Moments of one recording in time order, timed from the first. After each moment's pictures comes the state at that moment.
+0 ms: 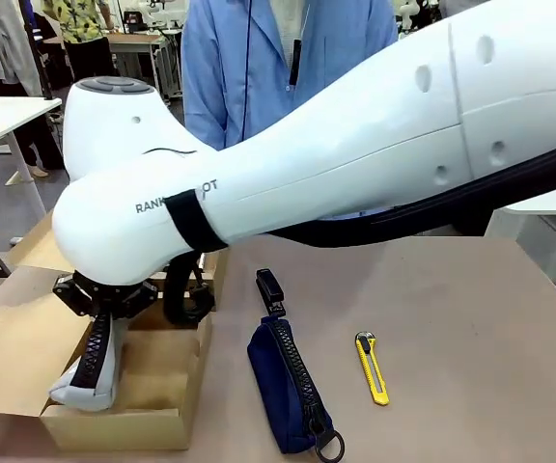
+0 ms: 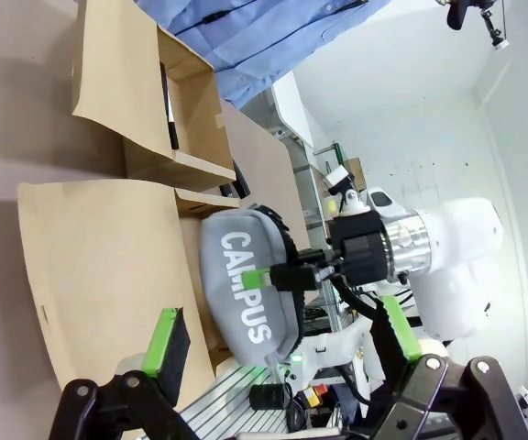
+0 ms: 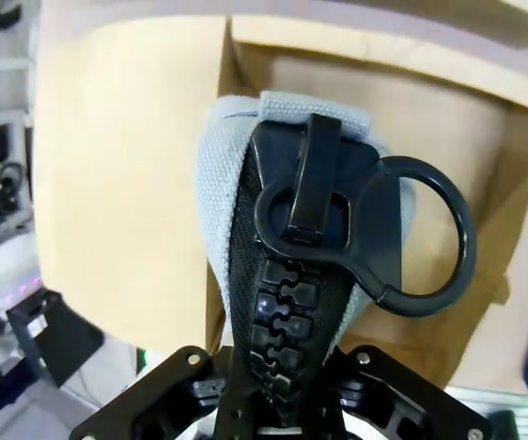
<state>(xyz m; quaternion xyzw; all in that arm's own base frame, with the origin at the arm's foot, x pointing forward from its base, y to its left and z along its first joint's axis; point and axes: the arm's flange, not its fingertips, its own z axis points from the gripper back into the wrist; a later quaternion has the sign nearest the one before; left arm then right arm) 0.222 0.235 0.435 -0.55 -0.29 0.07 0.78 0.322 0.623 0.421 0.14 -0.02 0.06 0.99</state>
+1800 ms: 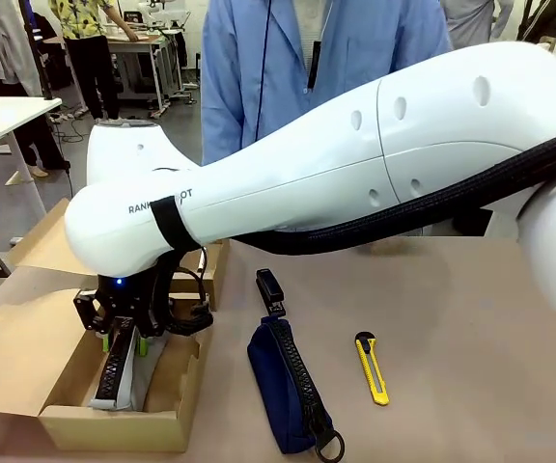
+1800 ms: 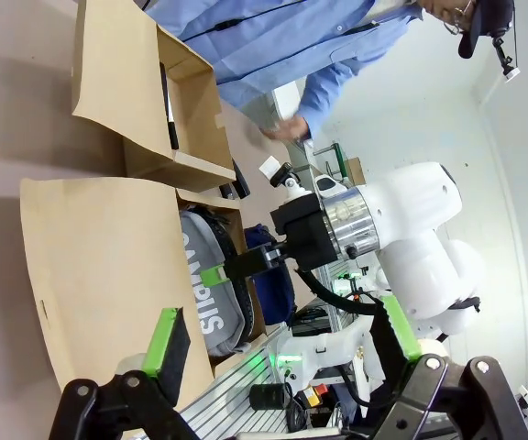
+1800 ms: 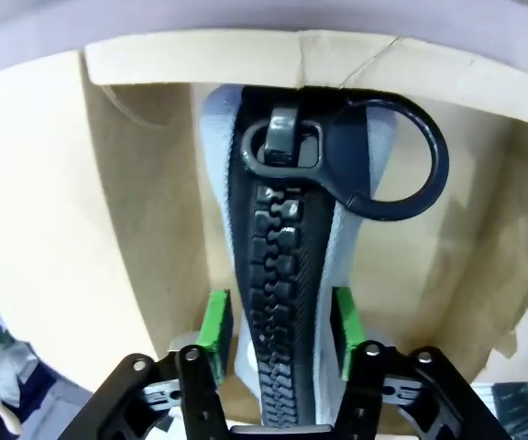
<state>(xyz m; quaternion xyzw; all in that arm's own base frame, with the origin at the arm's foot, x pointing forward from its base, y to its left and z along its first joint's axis) 0.222 0.235 0.435 -0.55 -0.29 0.07 0.78 0.356 0.627 0.368 0.10 0.06 0.01 0.99</state>
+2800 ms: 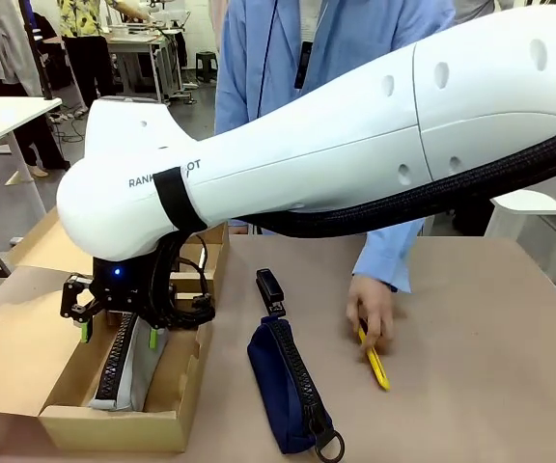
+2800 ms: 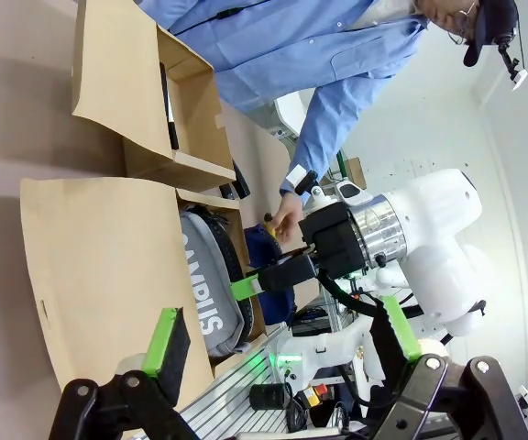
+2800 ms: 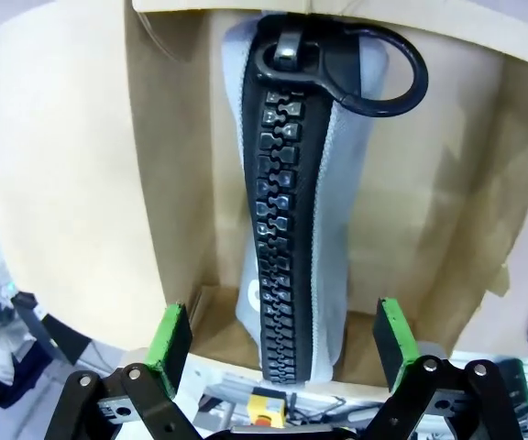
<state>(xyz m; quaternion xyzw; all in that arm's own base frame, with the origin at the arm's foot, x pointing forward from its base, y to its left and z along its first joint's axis) 0.222 0.235 0.435 -0.55 -0.29 0.07 0.78 0.339 0.617 0.396 0.11 0.07 0.03 0.99</state>
